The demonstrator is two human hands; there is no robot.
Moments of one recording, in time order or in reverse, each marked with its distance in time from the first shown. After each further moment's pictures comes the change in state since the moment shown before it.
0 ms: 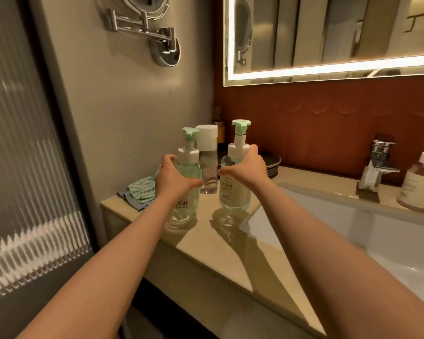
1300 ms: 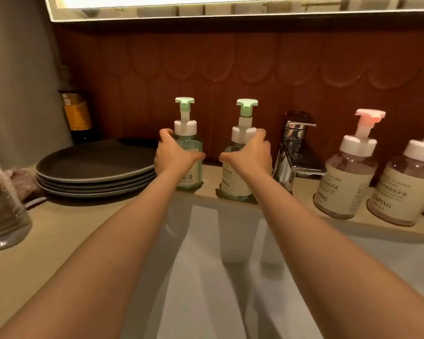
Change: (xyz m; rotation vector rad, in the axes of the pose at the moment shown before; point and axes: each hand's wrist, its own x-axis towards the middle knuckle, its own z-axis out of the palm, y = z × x) left_hand 0.105 0.110 0.355 -0.104 -0.243 0.076; right_hand 0.171 0.205 -0.163 -0.209 0.432 0.306
